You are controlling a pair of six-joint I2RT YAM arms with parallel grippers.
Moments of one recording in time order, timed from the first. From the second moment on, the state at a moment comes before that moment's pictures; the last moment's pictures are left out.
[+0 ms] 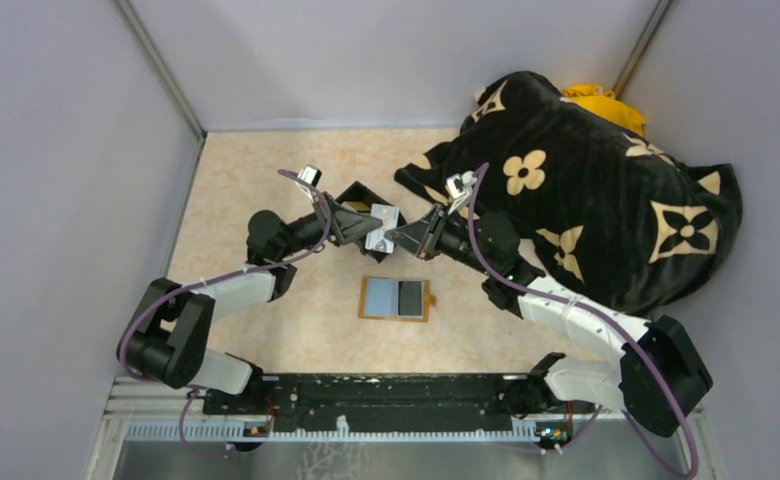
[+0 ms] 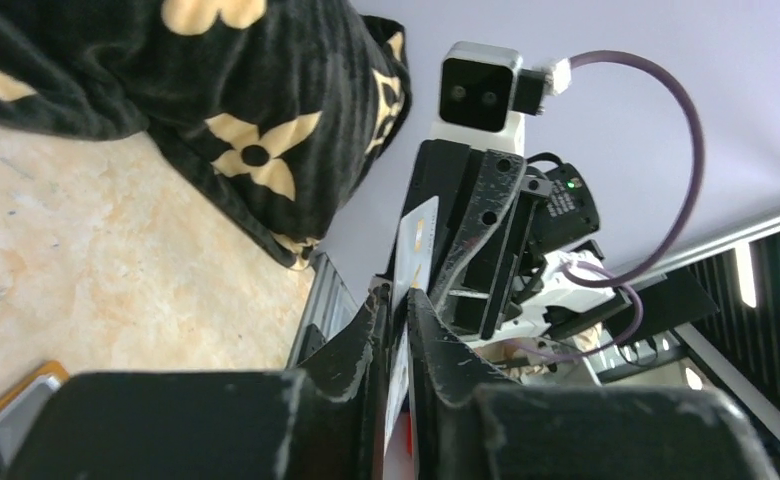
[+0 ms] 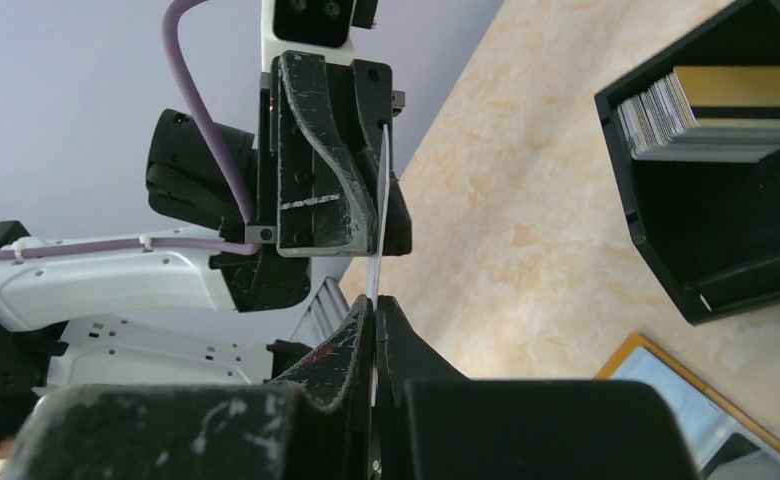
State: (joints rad) left arm -0.41 1.44 0.58 1.19 0.77 -1.36; right arm 0.68 1.14 0.64 0.53 -0.32 0.89
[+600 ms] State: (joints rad) left arm -0.40 1.29 0.44 0.73 0.43 -1.10; right arm 0.68 1.11 0.60 0.32 -0.31 0.82
